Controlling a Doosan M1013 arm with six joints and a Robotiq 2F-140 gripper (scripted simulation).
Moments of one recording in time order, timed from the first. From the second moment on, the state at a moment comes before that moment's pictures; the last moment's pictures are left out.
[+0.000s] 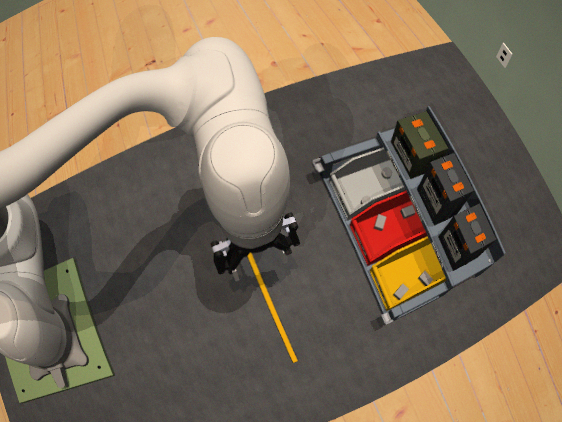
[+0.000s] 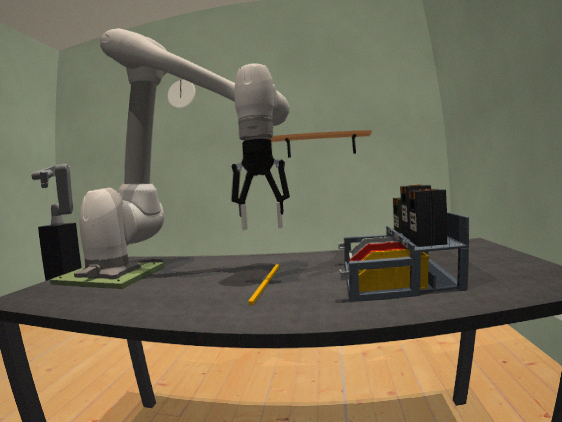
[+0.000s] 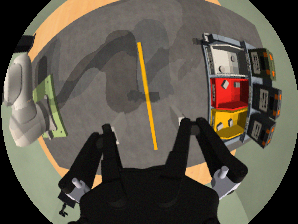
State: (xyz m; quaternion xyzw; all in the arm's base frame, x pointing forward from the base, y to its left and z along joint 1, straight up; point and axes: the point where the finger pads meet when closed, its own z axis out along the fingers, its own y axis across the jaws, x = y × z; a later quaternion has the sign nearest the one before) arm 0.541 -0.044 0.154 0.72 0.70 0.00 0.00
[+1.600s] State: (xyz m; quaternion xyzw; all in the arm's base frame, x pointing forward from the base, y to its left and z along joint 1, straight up) arm 0.541 -0.044 0.137 0.72 0.70 0.00 0.00
